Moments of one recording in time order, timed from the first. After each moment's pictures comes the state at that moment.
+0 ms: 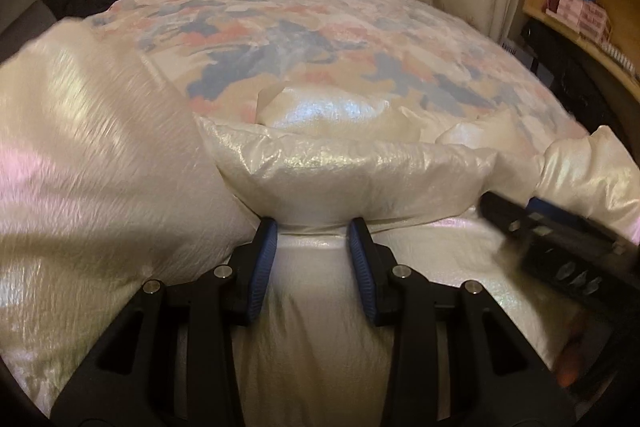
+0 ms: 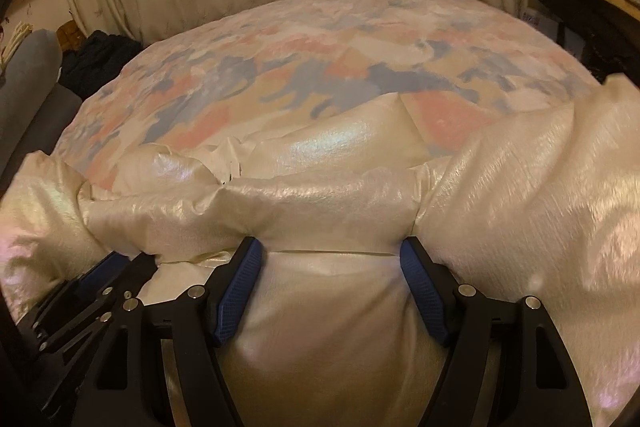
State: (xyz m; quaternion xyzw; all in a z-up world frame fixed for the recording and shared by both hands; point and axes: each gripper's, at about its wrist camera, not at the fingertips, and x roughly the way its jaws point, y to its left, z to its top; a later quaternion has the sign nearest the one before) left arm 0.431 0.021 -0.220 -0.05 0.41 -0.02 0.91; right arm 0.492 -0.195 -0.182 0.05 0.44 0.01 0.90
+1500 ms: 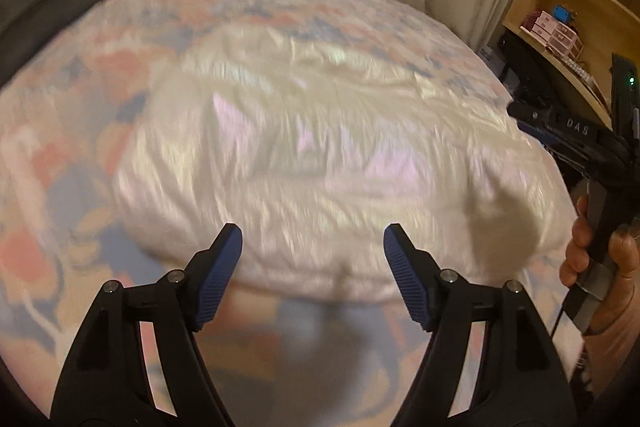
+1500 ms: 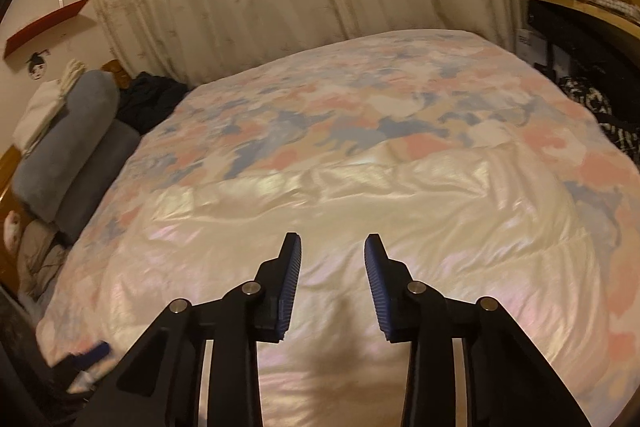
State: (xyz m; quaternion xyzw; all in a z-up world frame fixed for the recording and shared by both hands) left arm 0.162 0.107 -0.129 -0.13 0.43 -0.04 0.89; right arm 0.315 -0.185 -0.033 0.09 0.38 0.06 0.92
